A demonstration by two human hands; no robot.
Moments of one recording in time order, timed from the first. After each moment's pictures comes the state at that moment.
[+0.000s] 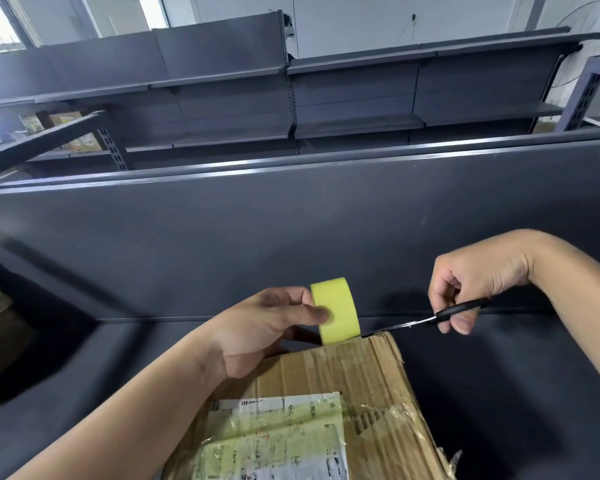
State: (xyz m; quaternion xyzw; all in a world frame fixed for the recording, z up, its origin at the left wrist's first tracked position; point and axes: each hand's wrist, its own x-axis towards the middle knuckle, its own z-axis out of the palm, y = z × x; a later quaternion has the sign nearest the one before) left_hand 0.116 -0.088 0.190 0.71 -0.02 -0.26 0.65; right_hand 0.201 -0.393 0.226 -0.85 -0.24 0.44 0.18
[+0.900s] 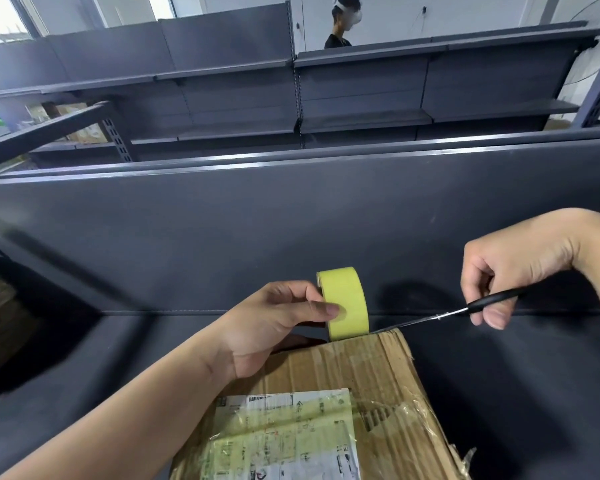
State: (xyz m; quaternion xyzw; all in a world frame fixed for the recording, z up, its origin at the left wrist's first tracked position) left_hand 0.109 -0.098 0.197 0.71 0.00 -0.22 0.67; right_hand 0.202 -0.408 0.250 -0.85 -0.22 0.44 0.16
